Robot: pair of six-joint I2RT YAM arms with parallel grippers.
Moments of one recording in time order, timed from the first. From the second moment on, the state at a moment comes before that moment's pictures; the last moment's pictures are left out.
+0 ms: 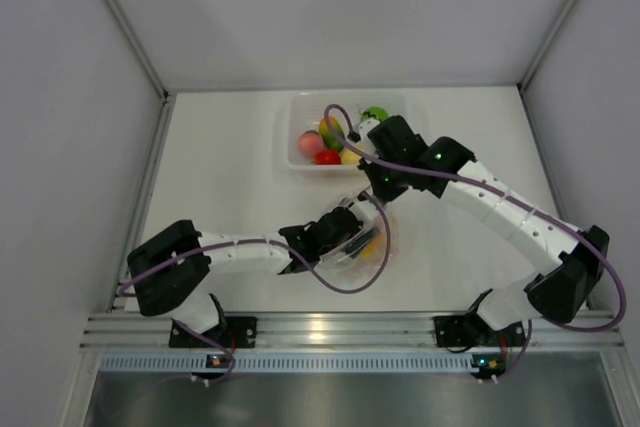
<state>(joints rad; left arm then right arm) -1.10 1.55 0.77 0.21 -0.25 -0.04 0.77 1.43 1.46 -0.97 0.09 0.07</state>
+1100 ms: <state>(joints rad) -1.12 1.63 0.87 0.10 -0.57 -0.33 0.76 1.34 1.33 -0.74 0.18 0.15</state>
